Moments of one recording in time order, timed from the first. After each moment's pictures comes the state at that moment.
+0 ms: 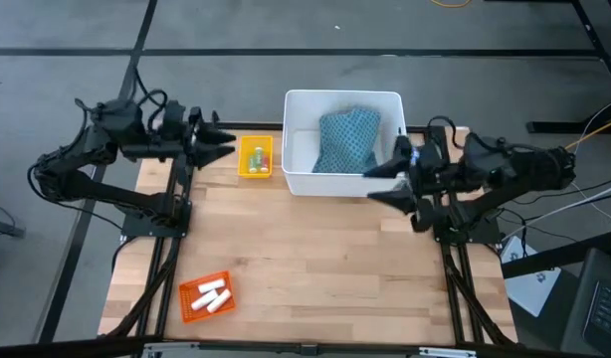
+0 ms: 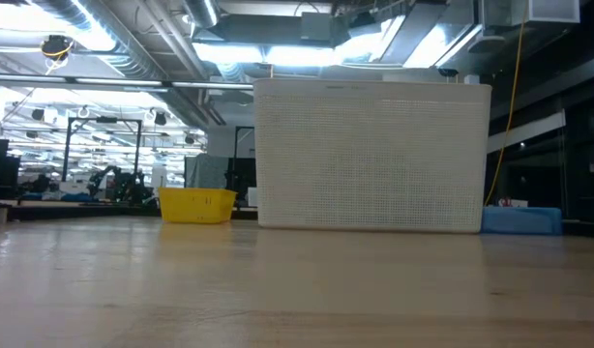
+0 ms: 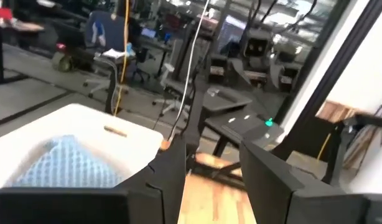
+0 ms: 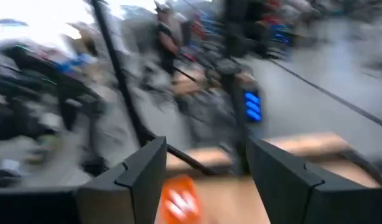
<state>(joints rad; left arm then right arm) 0.15 0.86 1.42 -0.53 0.01 -0.32 0.31 1.12 1.43 -0.31 0.16 0.23</state>
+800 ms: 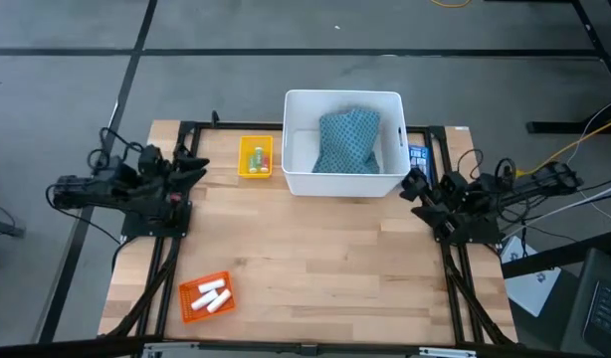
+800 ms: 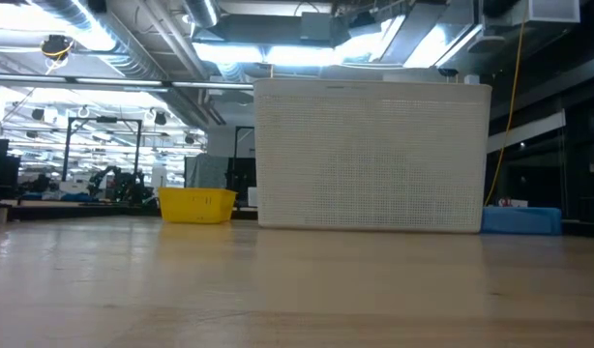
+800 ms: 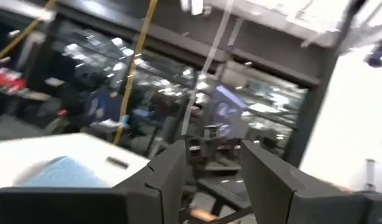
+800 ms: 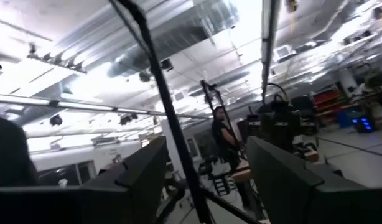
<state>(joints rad) -0.04 0.23 0.49 0.11 -0.25 -0.32 0.31 0.55 0.28 0.80 0.06 0.34</state>
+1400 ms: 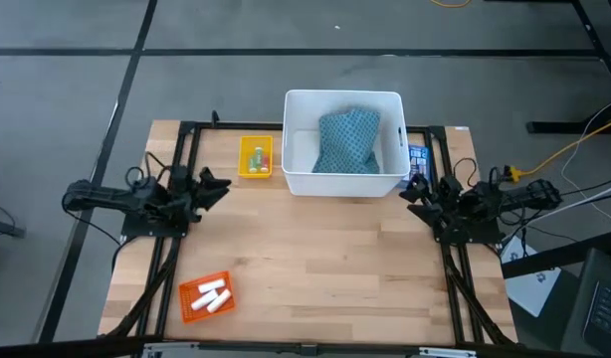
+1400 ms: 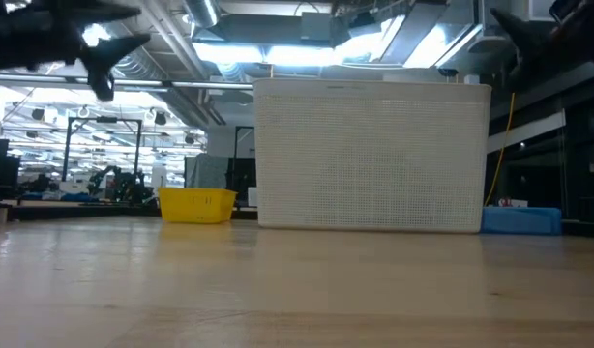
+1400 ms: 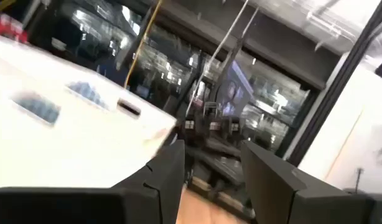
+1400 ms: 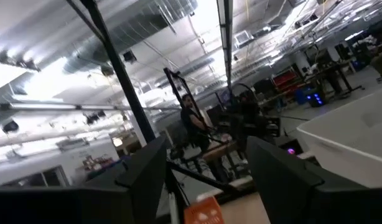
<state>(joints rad) -0.06 0.10 0.02 0.38 -0.29 -0.46 0.26 0.08 0.02 0.50 0.16 0.43</state>
